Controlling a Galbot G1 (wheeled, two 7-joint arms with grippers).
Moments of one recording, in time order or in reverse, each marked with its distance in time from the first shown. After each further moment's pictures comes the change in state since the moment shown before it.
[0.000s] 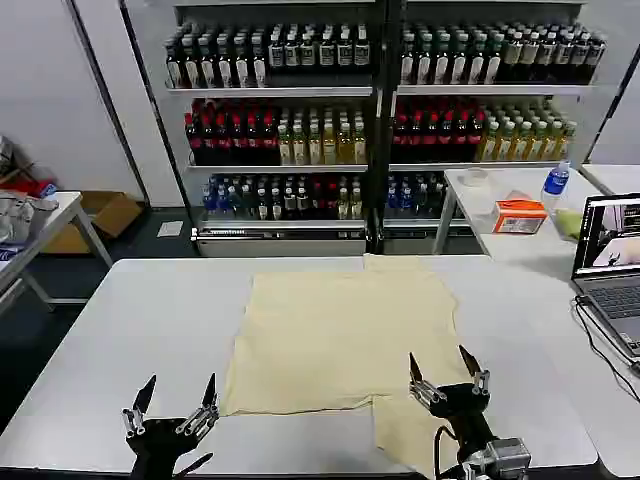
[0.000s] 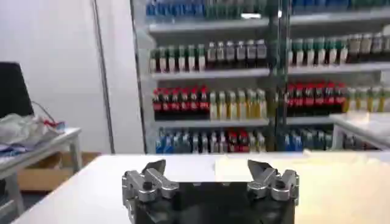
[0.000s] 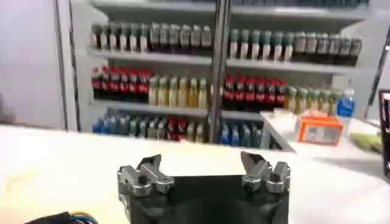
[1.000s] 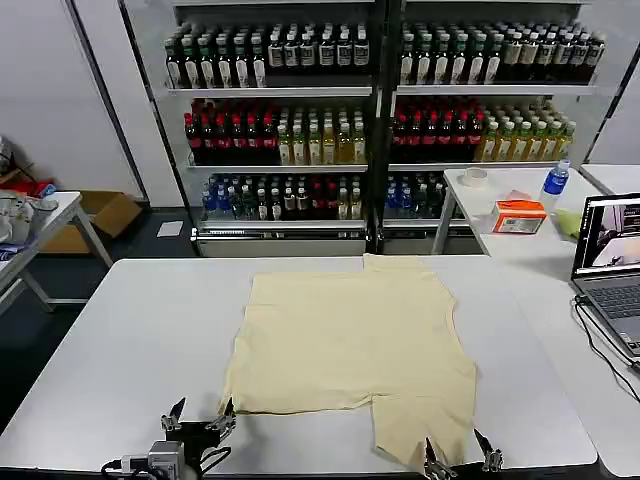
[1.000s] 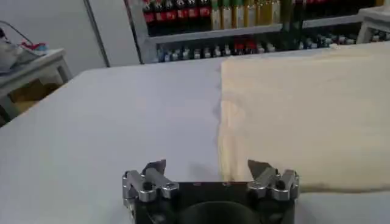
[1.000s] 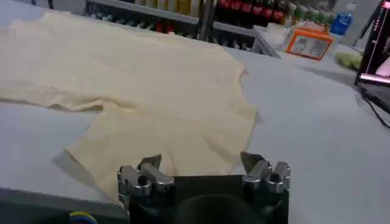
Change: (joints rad) left arm -0.294 0.085 0.068 0.325 -0.134 0.244 -0.113; right arm -0.186 0.027 -0.025 -0.070 -0.110 -0.013 0.018
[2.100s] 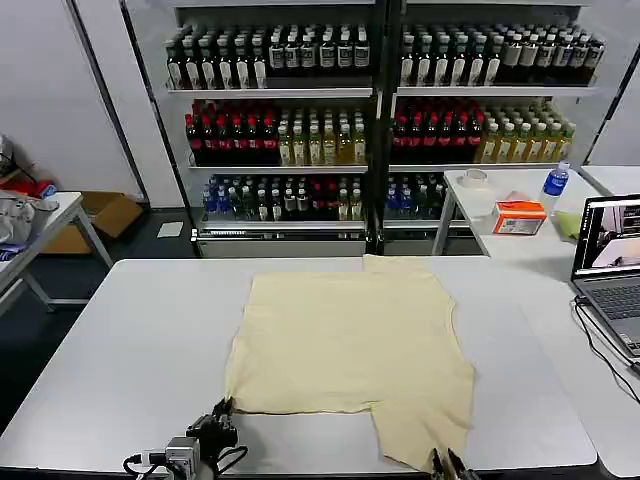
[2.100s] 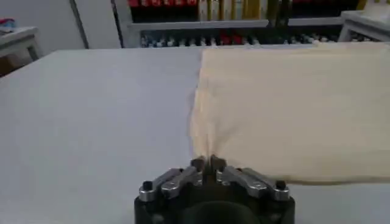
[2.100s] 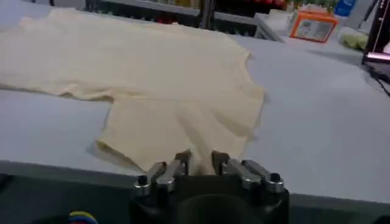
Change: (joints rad) left arm -0.014 0.005 0.043 0.041 -0.041 -0.019 0.020; right arm -0.026 0.027 -0.033 -0.022 0.053 -0.013 0.017
